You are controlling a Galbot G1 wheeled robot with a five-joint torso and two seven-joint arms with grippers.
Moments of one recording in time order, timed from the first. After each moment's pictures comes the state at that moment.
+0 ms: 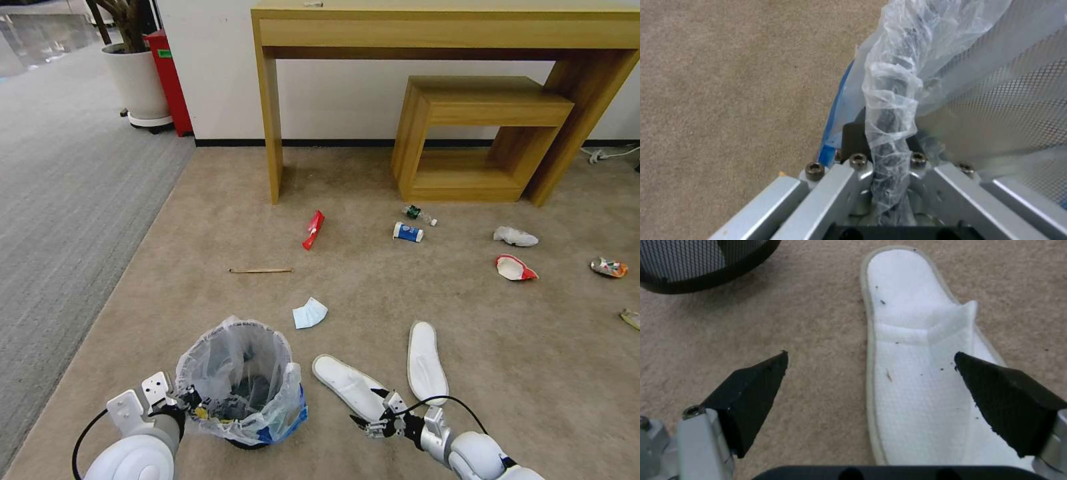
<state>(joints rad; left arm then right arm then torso) 1.64 -1.45 -0.65 -2.27 -0.86 0.74 -0.66 -1.18 0.99 -0.04 1.32 0.36 0.12 -0.44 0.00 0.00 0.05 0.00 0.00</state>
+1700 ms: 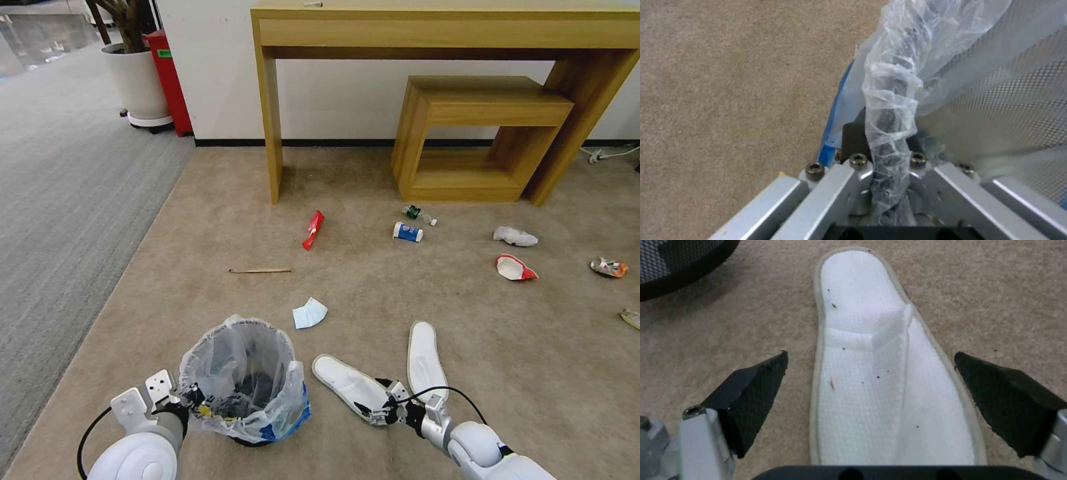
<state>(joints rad) 1.63 -1.45 -0.64 -2.26 -0.85 0.74 -0.65 -1.11 1.00 -0.05 1.24 0.39 0.13 -0.42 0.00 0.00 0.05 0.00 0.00</state>
